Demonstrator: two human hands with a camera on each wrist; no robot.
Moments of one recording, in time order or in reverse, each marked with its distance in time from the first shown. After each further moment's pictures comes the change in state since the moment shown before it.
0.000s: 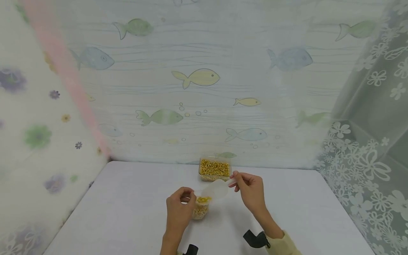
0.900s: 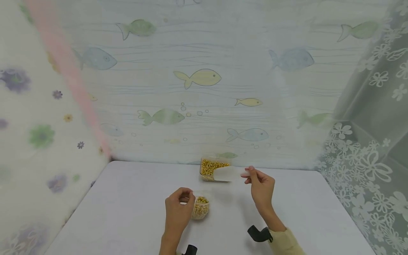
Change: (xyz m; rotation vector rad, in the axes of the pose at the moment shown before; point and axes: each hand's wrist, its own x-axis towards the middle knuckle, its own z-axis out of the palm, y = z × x) left_hand -0.001 -0.001 -0.006 -0.001 0.021 0.039; right_hand 0.018 0.039 -0.015 0.124 0.263 -0.089
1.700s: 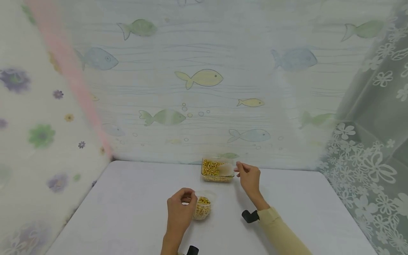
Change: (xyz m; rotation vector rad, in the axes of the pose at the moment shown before) left_hand 0.001 -0.004 0.002 -0.009 -0.031 -0.024; right_hand 0.039 0.066 0.033 -0.232 -0.125 -0.078
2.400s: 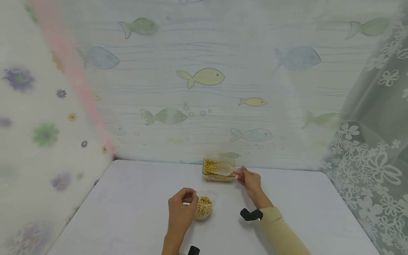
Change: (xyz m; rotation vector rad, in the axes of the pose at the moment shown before) left_hand -0.001 0.001 -0.001 -0.009 0.016 0.021; right_hand 0.002 0.012 0.001 0.433 -0.082 0.763
